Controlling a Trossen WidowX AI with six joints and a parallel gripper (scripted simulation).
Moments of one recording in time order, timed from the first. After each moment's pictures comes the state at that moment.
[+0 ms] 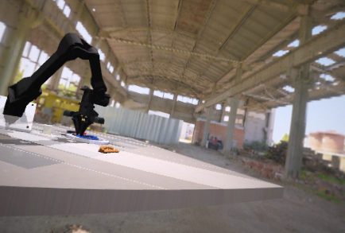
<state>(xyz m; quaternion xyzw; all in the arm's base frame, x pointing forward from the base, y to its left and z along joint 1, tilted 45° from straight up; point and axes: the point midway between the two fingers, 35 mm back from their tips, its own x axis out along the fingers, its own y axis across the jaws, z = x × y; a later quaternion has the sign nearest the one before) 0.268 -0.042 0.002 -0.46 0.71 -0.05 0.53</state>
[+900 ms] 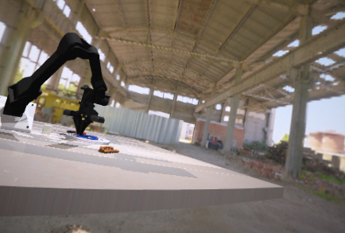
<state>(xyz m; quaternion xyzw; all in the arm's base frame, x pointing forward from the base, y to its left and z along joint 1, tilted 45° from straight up) 0.267 -0.039 0.005 -0.46 0.71 -0.05 0.53</state>
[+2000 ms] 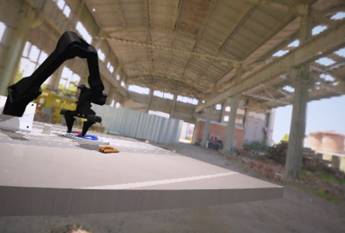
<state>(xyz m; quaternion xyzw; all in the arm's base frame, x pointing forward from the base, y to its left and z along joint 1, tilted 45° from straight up) 0.255 -0.038 0.002 -0.46 0.71 -0.05 0.53</state>
